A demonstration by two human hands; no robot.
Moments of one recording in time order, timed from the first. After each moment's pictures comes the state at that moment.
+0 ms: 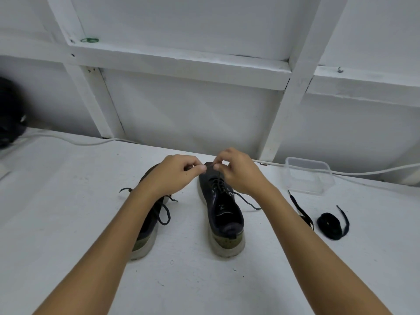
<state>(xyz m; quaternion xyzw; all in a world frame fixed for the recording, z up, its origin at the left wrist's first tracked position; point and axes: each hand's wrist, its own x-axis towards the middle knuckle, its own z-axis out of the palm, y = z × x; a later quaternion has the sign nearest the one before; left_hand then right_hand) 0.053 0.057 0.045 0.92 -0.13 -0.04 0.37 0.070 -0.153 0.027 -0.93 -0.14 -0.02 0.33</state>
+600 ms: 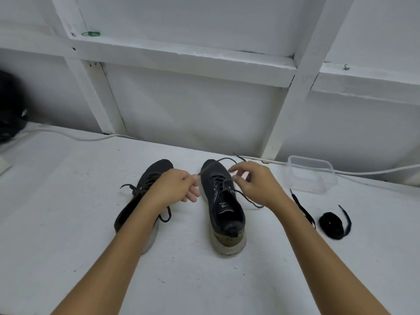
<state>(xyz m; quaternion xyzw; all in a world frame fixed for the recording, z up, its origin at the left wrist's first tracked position) 0.037 0.051 0.017 0.85 0.02 -0.17 0.50 0.049 -0.190 0.001 -0.93 -0.09 -0.02 0.36</state>
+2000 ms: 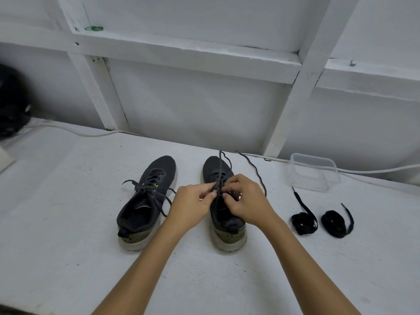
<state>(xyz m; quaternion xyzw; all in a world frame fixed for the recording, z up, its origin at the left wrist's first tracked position) -0.002 0.017 -0.024 0.89 -0.06 0.00 0.46 0.018 -0.165 -0.033 -0.93 -0.14 -0.03 0.35</state>
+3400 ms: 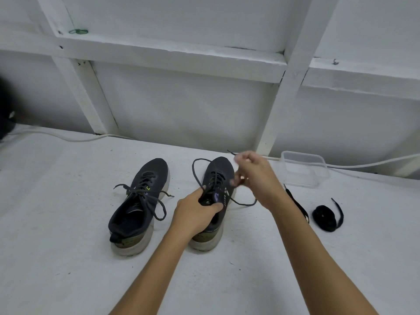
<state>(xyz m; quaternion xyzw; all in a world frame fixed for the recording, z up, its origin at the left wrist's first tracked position) -0.015 -0.006 -0.012 0.86 0.08 -0.15 0.49 0.025 -0.178 0.036 -0.71 0.05 0.04 0.70</state>
